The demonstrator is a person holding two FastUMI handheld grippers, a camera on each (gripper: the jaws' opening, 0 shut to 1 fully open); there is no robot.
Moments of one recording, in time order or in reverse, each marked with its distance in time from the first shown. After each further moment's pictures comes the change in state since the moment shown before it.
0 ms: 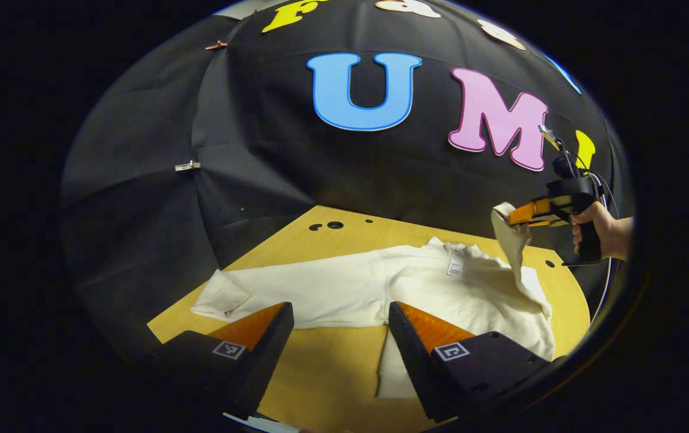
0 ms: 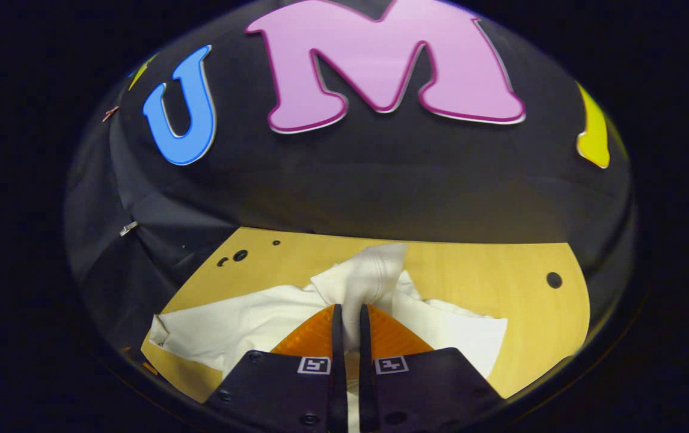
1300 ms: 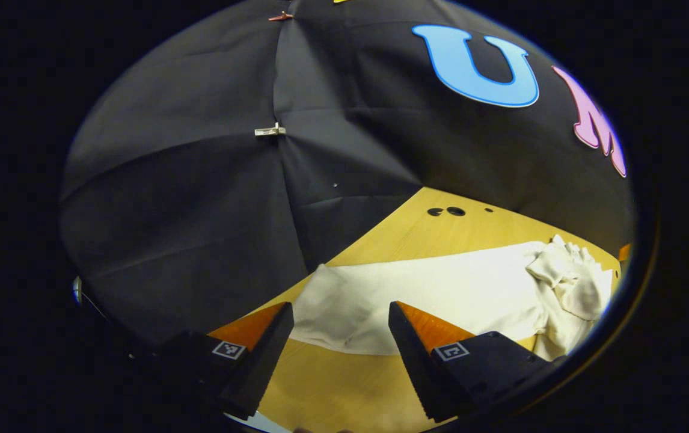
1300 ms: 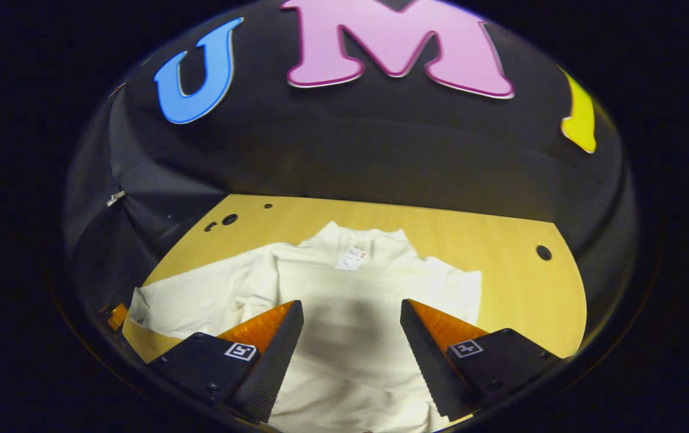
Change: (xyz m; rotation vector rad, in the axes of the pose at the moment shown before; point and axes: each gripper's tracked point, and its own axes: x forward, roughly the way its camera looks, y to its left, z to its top) left arm 0.101 0.210 -0.032 -0.075 0.081 0.346; right arm -0.048 -0.044 -0.083 -0.013 0.061 -0.177
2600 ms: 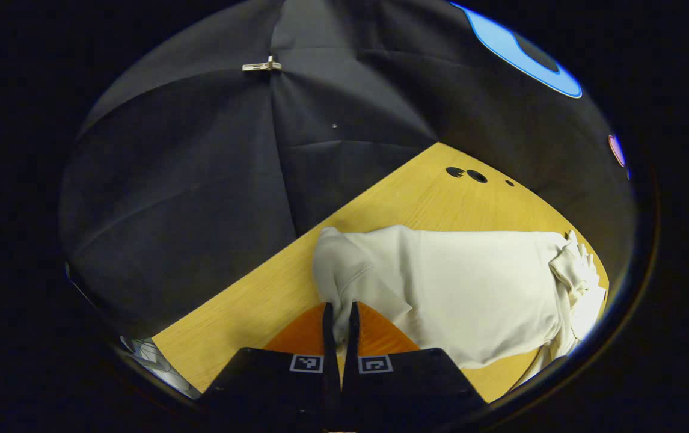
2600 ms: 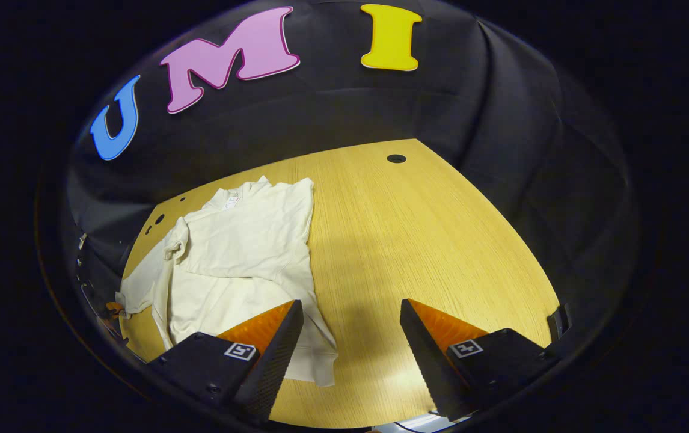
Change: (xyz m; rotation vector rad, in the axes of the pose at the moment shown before) left arm 0.063 -0.022 -0.027 -0.087 0.287 -0.091; right arm -0.168 -0.151 -0.148 0.292 0.086 -0.277
